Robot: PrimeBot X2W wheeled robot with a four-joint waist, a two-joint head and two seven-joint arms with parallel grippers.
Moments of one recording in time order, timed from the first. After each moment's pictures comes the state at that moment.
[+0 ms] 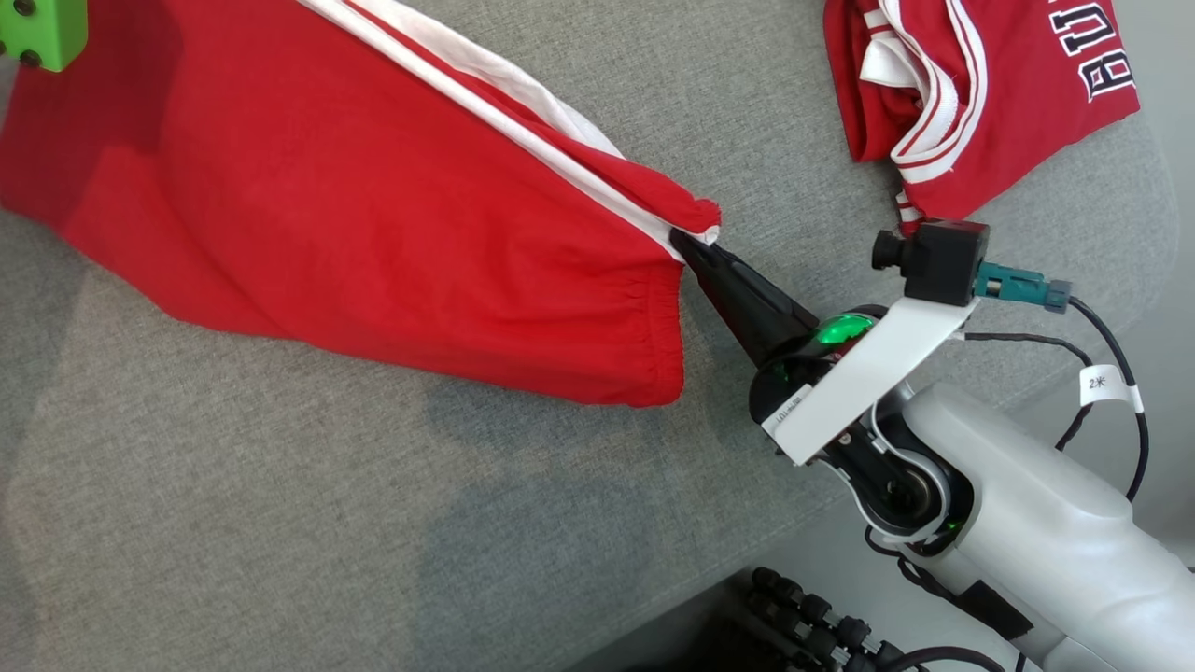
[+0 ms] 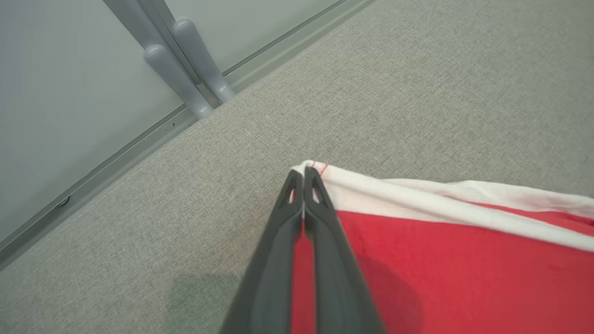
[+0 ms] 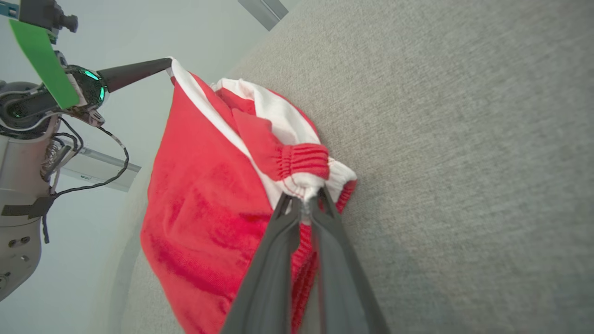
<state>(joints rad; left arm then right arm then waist) -1.29 0.67 -0.64 0.22 -0.76 -0.03 0.84 -0.65 -0.39 0.81 0.08 1.27 0.13 -0.20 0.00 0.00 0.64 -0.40</state>
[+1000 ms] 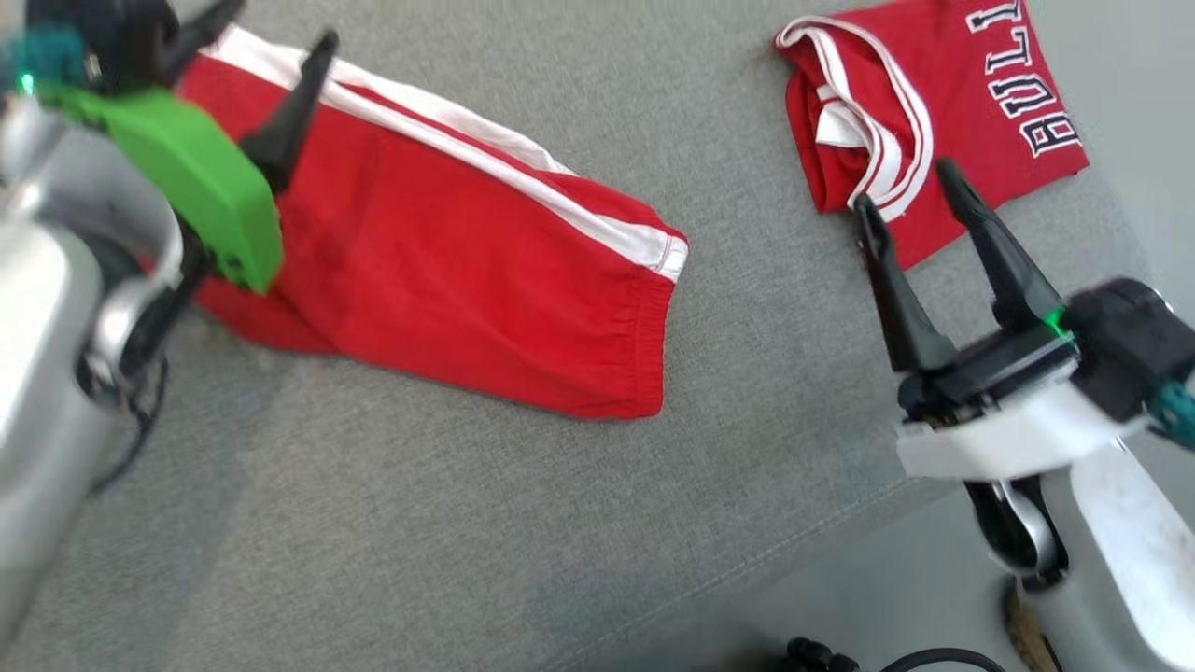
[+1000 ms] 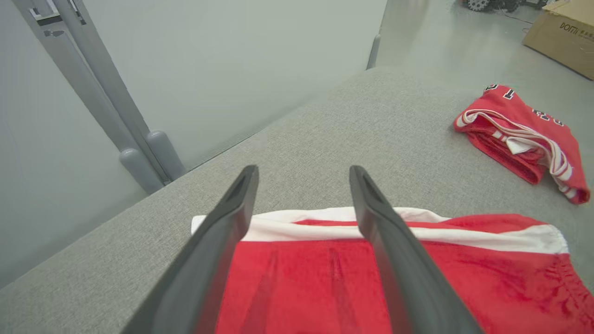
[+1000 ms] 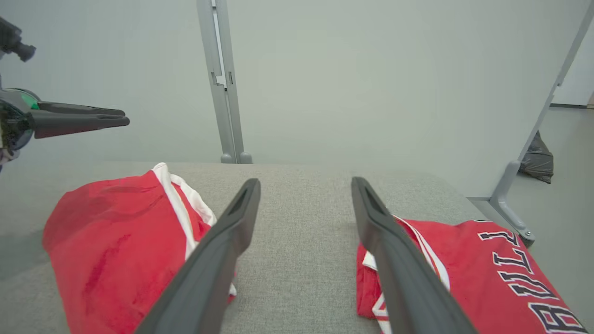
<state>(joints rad) -0.91 0.61 -0.64 0.14 -0.73 -0.04 0.26 -0.33 -0.30 0.27 -0.08 0.37 0.13 -0.26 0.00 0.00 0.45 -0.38</state>
